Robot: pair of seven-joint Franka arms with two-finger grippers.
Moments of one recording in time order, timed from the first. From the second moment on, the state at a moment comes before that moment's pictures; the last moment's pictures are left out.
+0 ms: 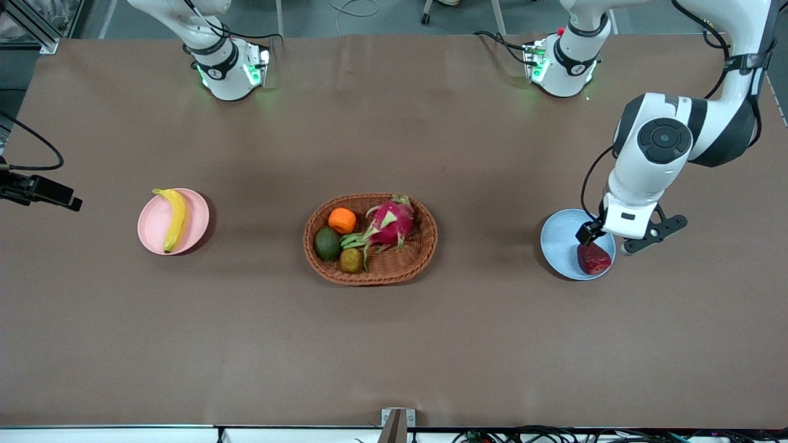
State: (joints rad) left arm 0.11 0.16 -0.33 -2.02 0.34 2.20 -0.83; right arm -0.09 0.18 -0.02 -1.39 0.04 1.55 0.03
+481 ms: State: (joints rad) left arm 0.12 0.15 -0.36 -1.69 0.21 1.80 -0.52; right arm -0.09 0.17 -0.03 -1.36 0.04 1.56 0.02
